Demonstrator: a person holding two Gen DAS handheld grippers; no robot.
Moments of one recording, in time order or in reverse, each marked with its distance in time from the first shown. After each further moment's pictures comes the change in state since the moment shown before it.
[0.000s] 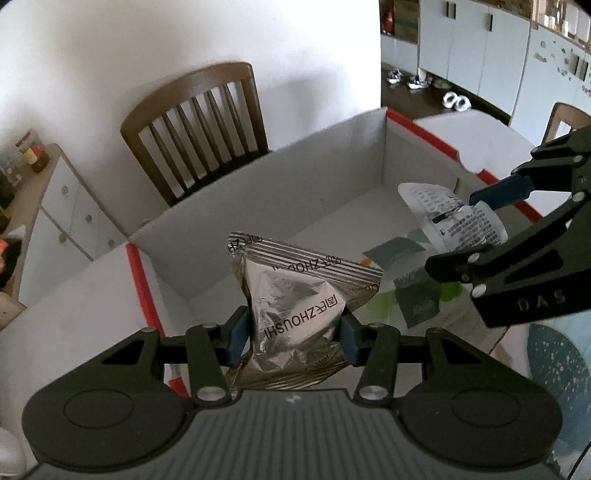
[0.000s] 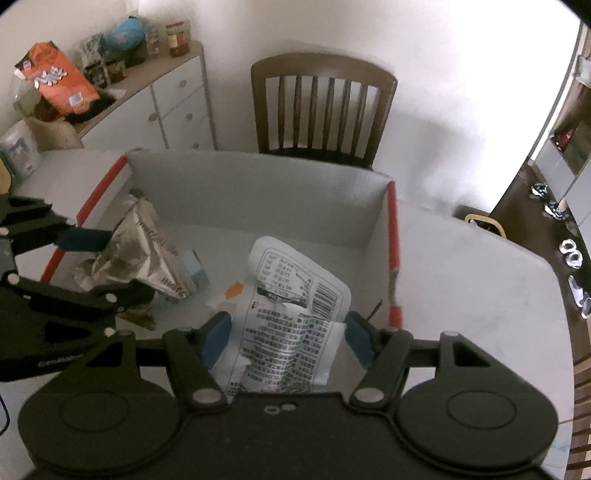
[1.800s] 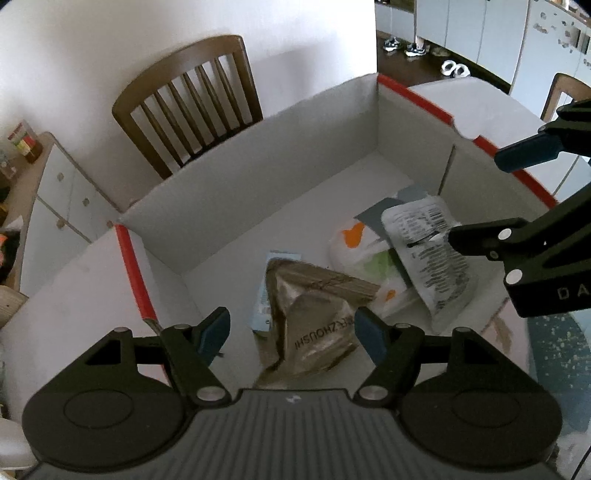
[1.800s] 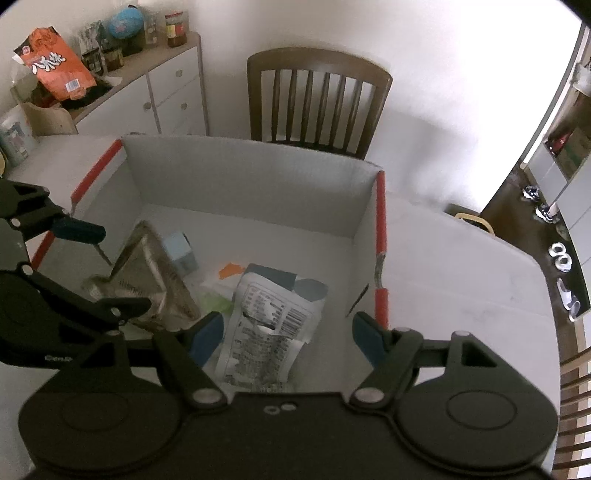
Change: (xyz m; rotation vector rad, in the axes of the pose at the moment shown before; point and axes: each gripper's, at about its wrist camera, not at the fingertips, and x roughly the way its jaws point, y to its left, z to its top) left arm -0.003 -0.014 -0.001 0.039 0.095 0.014; right arm -0.010 -0.002 -0.008 -0.021 0.009 -0.041
